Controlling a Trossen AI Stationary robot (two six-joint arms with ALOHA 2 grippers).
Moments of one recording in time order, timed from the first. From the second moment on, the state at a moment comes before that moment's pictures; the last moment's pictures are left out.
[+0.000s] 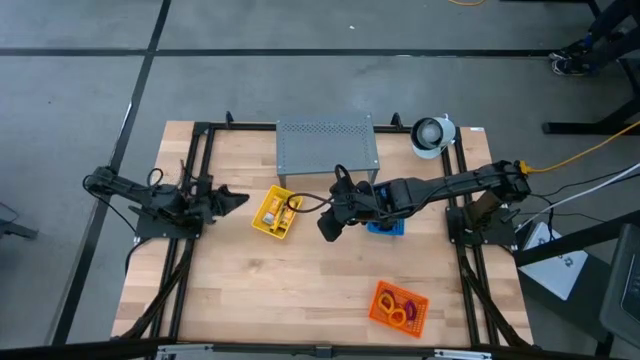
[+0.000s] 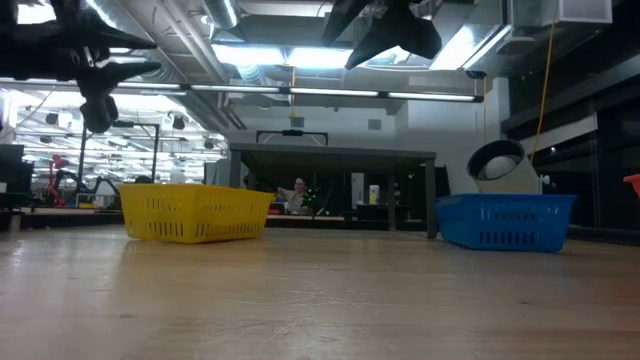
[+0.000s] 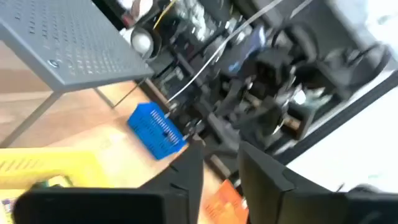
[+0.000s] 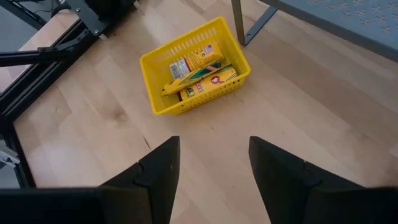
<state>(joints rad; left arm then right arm) -0.31 0.08 0.04 0.16 -0.52 -0.80 0.22 1.71 1.54 -0.74 0.34 0.91</state>
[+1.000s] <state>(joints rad) -0.11 0.96 0.45 -0.34 -0.42 -1.15 0.22 1.71 1.54 -0.66 0.36 0.90</state>
